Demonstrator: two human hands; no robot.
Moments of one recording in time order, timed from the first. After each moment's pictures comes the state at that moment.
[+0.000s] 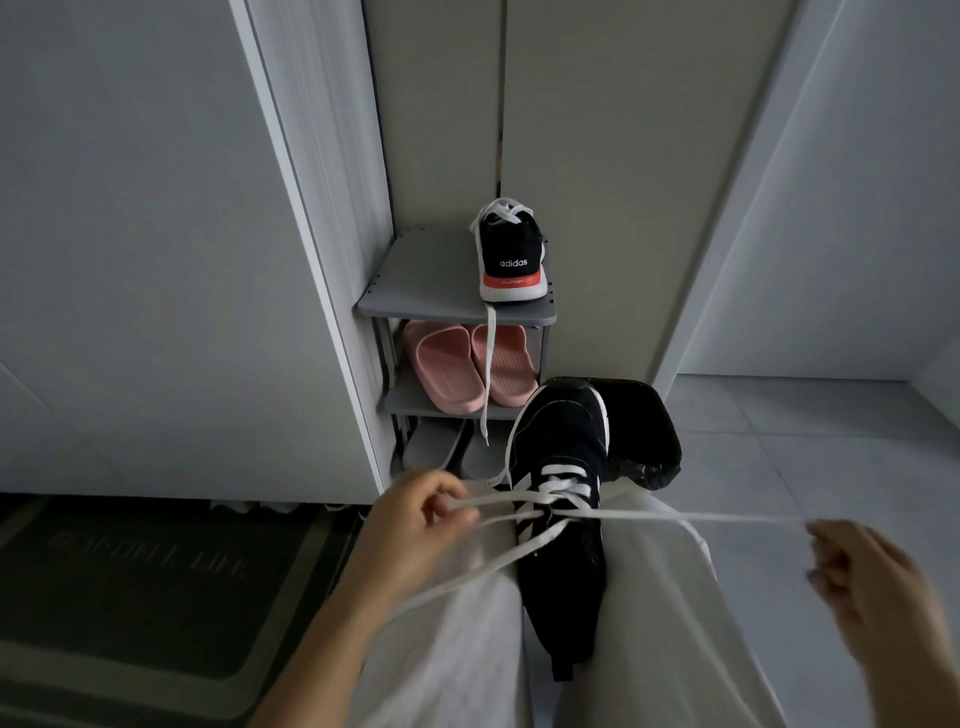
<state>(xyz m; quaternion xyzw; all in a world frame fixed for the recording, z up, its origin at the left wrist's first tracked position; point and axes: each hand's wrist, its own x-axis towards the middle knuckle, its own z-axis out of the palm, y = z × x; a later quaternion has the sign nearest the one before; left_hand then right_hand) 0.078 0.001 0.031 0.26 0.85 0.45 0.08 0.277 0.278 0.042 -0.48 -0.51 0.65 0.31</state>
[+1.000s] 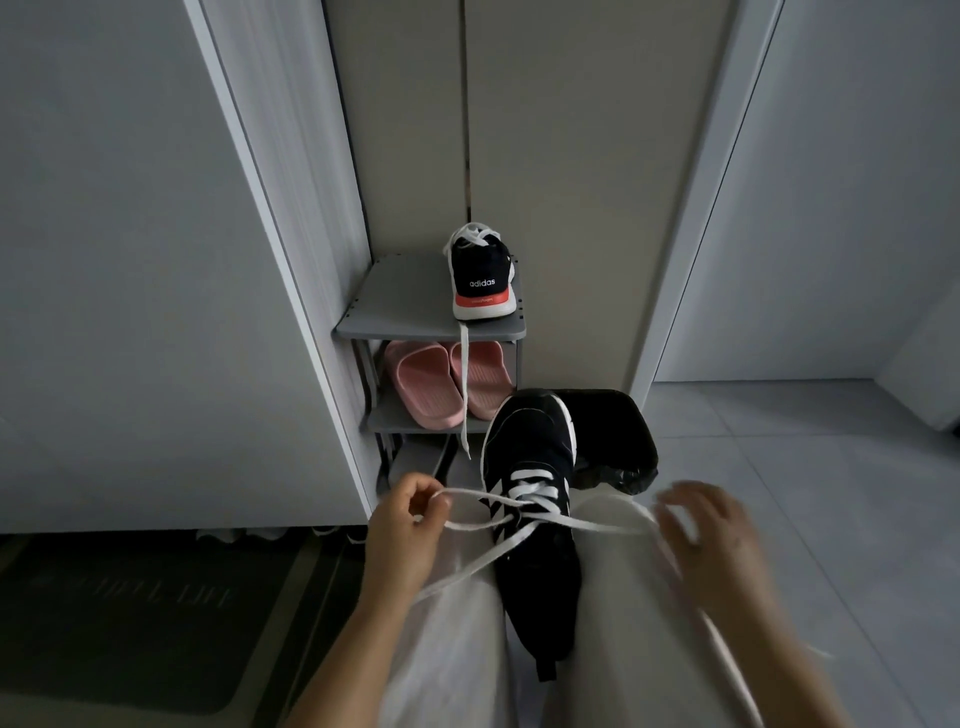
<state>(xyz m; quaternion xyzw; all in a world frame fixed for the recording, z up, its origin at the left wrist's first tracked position) 0.087 0.027 0.019 0.16 0.82 0.55 0.03 0.241 0.247 0.007 -0.33 -0.89 0.21 0.22</state>
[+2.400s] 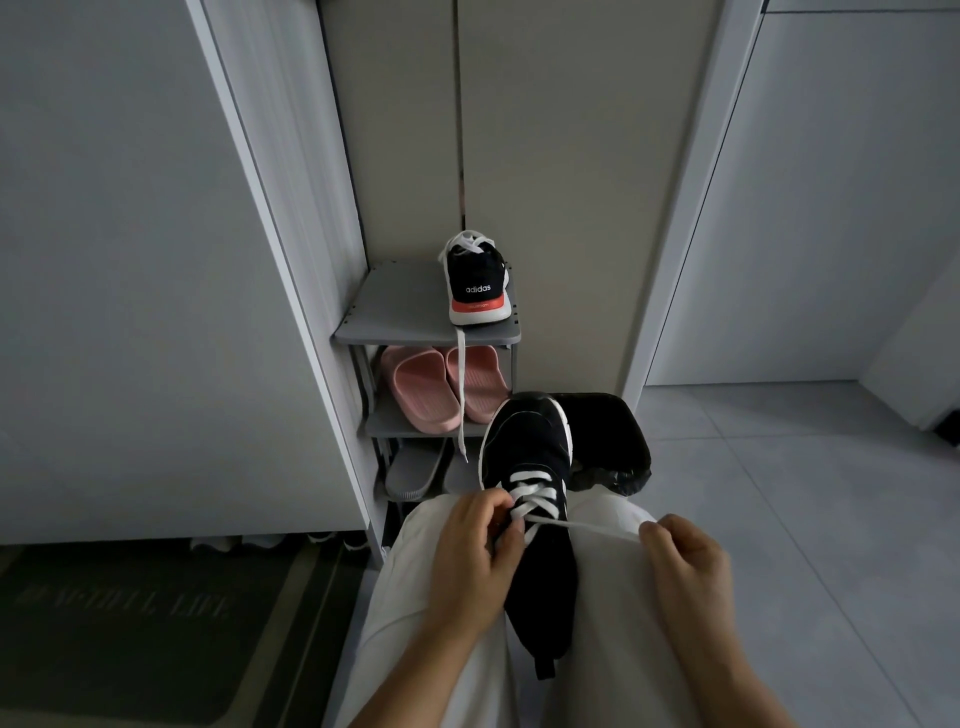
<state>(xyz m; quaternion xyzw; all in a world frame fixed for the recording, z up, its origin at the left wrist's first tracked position) 0.117 0.058 -0.015 0.35 0.77 0.53 -0.06 0.241 0.196 0.022 -0.33 -0.68 0.56 0.34</state>
